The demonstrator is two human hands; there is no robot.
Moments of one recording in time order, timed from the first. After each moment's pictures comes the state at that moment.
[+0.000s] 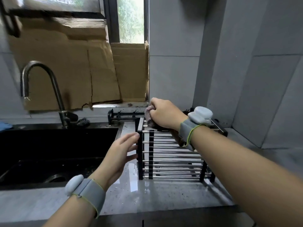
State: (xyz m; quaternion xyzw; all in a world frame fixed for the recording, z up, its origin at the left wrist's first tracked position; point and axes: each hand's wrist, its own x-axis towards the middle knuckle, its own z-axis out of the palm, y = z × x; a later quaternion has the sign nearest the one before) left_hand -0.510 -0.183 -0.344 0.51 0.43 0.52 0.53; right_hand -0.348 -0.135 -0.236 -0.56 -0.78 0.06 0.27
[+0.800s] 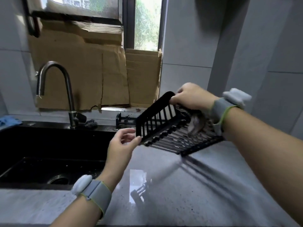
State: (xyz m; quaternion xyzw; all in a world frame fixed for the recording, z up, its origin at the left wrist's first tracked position) left_hand -0.534 -0.166 -0.342 0.51 0.44 0.65 0.34; right_hand -0.330 -0.123 -0.165 -0.61 -0.75 0.04 0.26
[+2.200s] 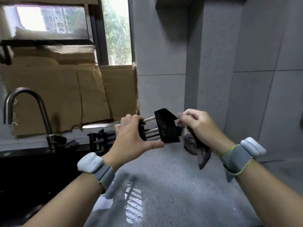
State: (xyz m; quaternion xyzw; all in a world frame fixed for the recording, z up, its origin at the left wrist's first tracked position) left_hand -0.444 -0.137 -0.262 0.78 0.48 0.41 0.01; right_hand -0.215 -0.163 -0.229 -0.49 -0.68 0.15 0.53
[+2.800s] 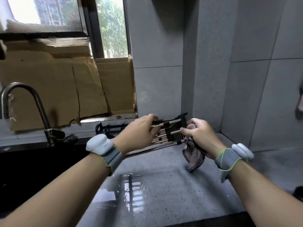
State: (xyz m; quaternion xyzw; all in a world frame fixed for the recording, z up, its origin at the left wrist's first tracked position) left_hand -0.413 -0.137 -0.251 0.86 0.46 0.24 0.01; right_hand -0.190 -0.145 -0.292 -0.53 -0.59 0.27 0.55
